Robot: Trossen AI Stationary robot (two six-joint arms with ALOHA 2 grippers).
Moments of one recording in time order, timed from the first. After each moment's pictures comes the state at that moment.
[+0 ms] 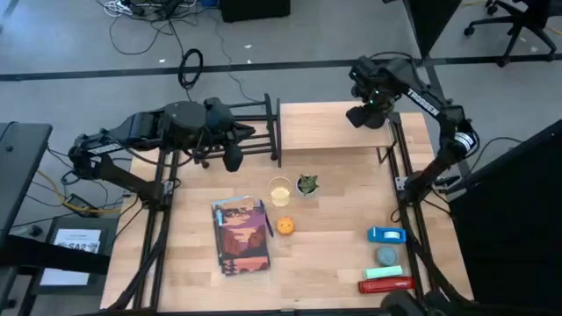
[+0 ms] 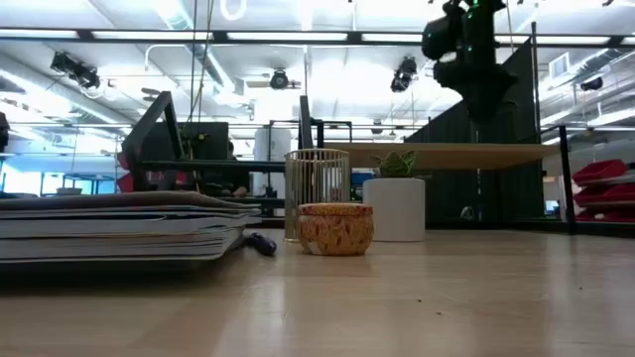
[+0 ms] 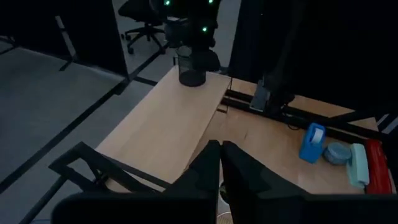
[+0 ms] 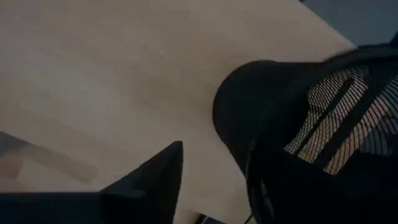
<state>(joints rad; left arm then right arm) 0.02 1.28 1.71 -0.80 -0.34 -0.21 -0.85 1.59 1.65 -1.52 0.14 0.12</state>
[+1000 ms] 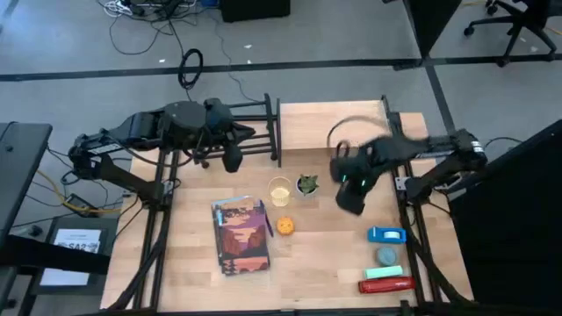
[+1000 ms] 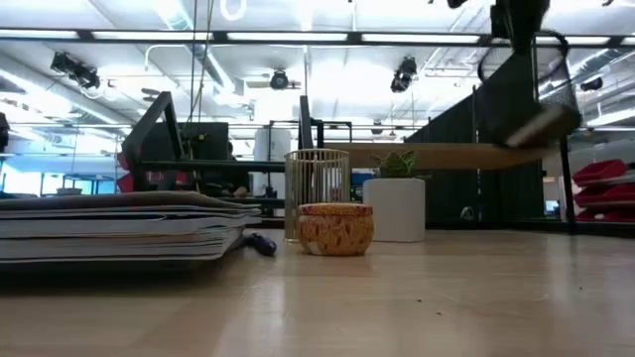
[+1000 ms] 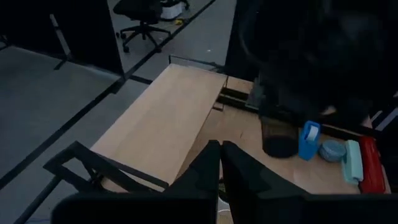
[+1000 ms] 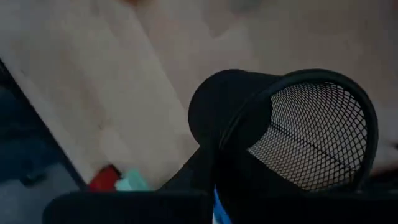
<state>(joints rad) 0.02 1.28 1.71 -0.81 -0.31 -0.21 0.18 1.45 1.45 -1.40 -0.04 0.58</state>
